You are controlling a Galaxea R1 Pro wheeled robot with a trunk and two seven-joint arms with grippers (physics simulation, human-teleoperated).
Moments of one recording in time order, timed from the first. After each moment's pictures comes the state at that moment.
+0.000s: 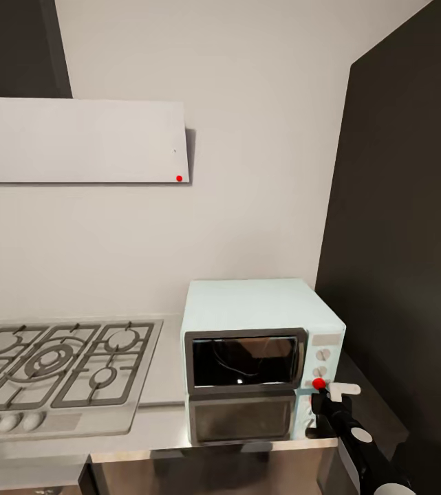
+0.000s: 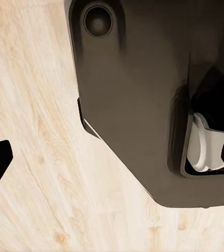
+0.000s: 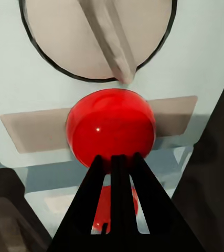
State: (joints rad) left arm -0.09 0.01 -0.09 -0.02 0.01 0.28 -0.05; right arm -0.50 -0.02 -0.41 -0.50 0.27 -0.20 0.13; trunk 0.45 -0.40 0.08
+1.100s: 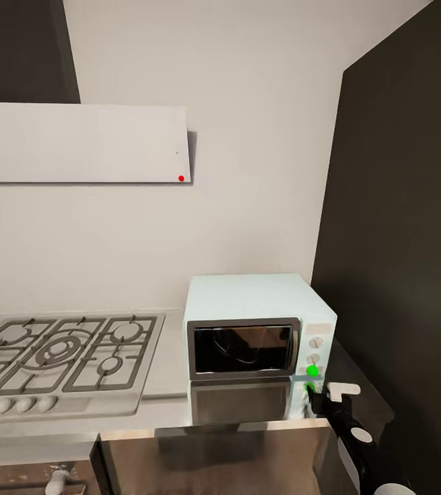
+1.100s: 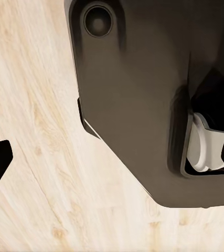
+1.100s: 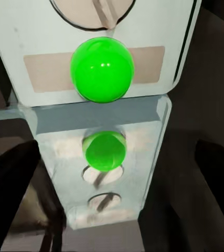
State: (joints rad) left arm -0.09 0.01 -0.09 -0.02 0.01 0.28 -0.05; right arm -0.50 -0.02 -0.41 -0.50 0.27 -0.20 0.13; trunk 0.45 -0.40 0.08
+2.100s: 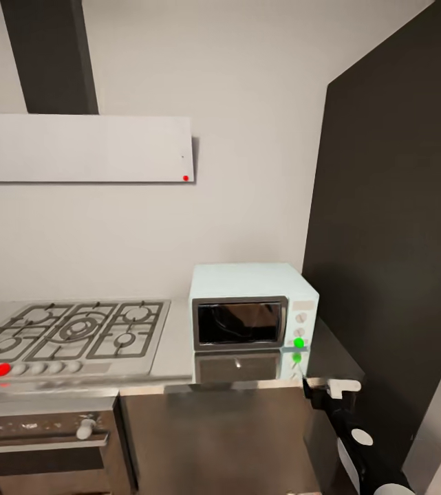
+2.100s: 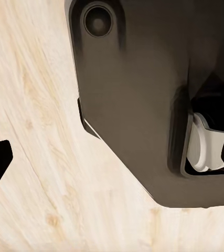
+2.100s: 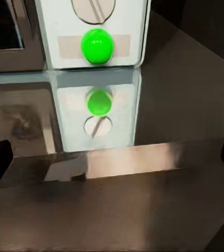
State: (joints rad) left arm -0.09 0.01 -0.09 -0.02 0.01 0.28 -0.05; right arm -0.50 -0.02 -0.40 -0.50 0.27 -0.31 0.13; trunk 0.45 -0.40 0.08
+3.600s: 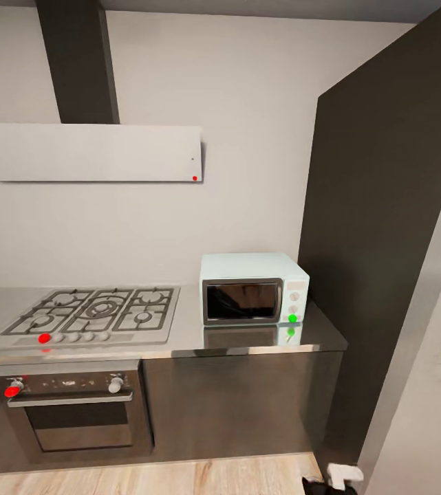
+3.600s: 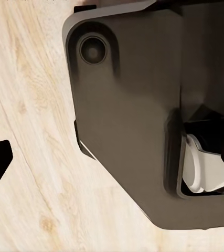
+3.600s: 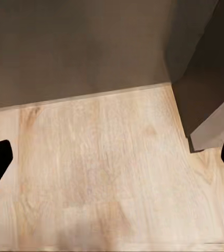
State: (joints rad) left arm -0.09 0.00 -0.09 -0.02 0.01 0.20 -0.05; right arm -0.49 -0.08 -0.40 0.05 0.28 -0.30 0.07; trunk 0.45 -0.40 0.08
